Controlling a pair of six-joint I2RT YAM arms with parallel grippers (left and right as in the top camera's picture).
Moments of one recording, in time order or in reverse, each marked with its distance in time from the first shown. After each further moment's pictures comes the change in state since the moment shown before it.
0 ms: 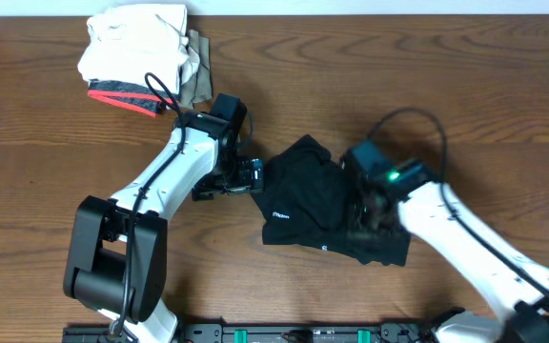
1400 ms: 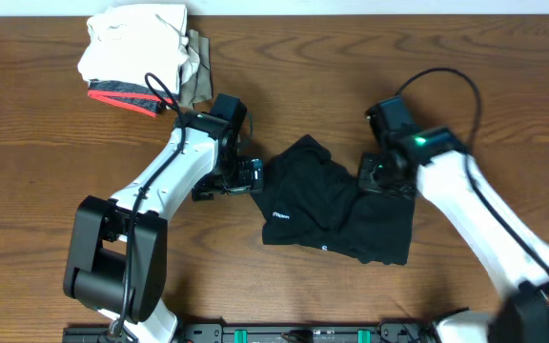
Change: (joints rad) left arm 0.000 0.000 0.000 0.001 0.000 0.000; right arm -0.159 0.049 0.120 0.079 0.018 -0.032
